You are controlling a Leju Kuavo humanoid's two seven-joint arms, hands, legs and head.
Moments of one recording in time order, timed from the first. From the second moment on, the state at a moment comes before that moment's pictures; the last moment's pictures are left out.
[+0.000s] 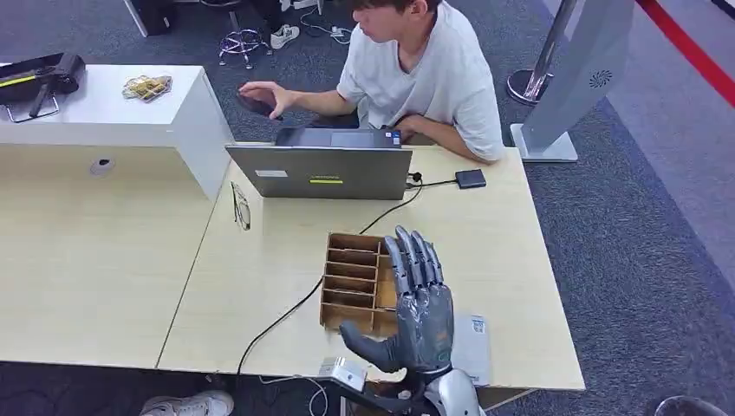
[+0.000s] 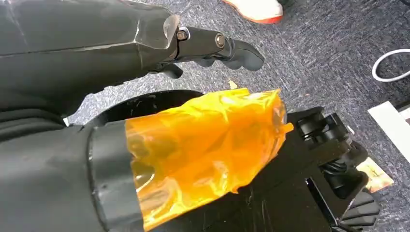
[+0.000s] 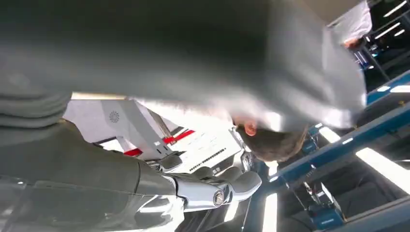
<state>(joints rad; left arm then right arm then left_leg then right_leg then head) -0.06 -0.15 -0.62 -0.16 0.02 0.45 0.13 -0.03 0.06 0.55 -1.45 1.26 -0.67 -0.06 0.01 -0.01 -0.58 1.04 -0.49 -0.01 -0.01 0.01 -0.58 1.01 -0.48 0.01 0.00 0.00</state>
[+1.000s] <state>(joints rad) -0.06 -0.15 -0.61 -0.16 0.03 0.45 0.12 0.00 0.03 0.55 -1.36 1.28 -0.67 0.03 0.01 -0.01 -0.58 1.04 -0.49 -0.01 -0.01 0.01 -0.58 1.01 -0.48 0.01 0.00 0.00</state>
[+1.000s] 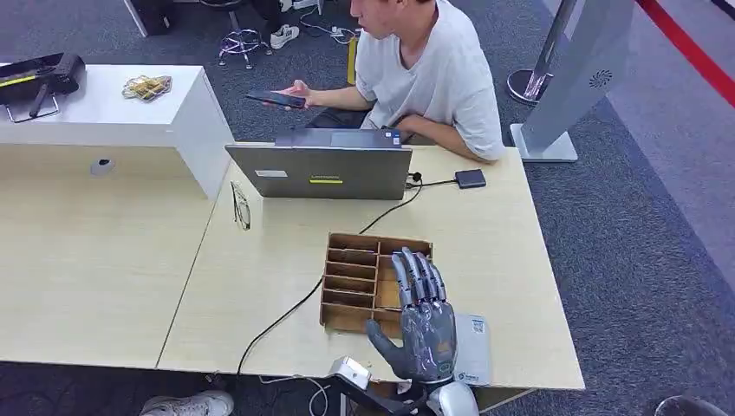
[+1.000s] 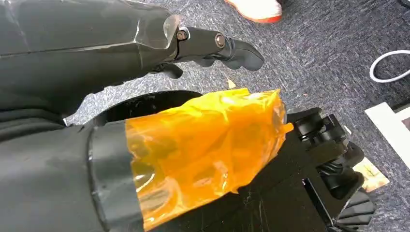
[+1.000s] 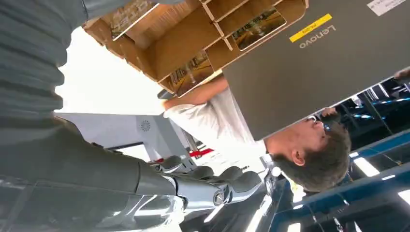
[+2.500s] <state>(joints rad) -0.06 -0.15 -0.62 -0.16 -0.03 0.42 0.14 -0.14 0.06 0.56 -1.28 1.37 -0.54 0.13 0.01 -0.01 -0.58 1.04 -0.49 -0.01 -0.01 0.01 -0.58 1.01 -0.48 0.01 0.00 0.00</state>
